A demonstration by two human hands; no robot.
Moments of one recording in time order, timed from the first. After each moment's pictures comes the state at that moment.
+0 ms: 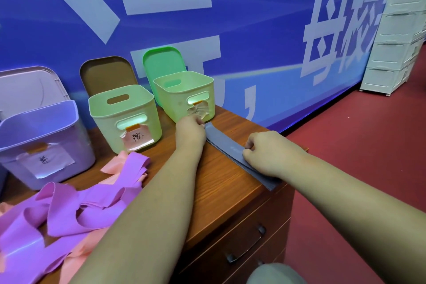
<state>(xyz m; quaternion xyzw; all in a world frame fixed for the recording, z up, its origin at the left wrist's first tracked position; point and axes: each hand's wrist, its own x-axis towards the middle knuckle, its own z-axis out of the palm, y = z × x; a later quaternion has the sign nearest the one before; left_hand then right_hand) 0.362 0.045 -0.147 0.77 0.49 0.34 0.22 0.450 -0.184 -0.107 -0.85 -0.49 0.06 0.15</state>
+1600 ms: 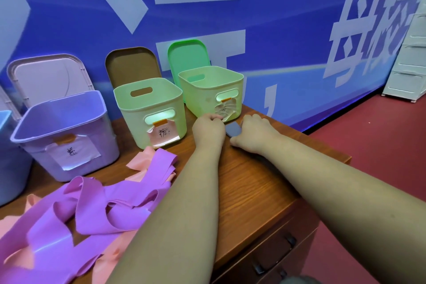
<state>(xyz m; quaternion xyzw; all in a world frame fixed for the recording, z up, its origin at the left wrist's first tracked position) 0.340 0.052 -0.144 0.66 0.49 0.40 0.40 0.433 -0.047 -0.119 -0.85 -0.49 0.06 0.17</state>
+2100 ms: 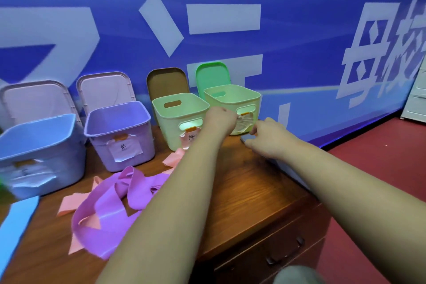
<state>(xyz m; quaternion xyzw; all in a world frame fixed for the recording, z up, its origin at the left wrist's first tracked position) 0.273 0.013 -0.048 0.73 0.47 0.32 0.39 0.381 -0.103 -0.064 -0.82 -0.54 0.01 0.18</state>
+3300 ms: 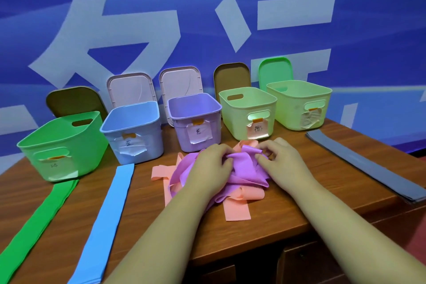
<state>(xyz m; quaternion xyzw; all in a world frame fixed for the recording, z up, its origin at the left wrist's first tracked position) 0.037 -0.026 -0.132 0.83 0.43 0.33 0.12 0.250 -0.076 -0.149 -0.65 -0.63 0.05 0.43</state>
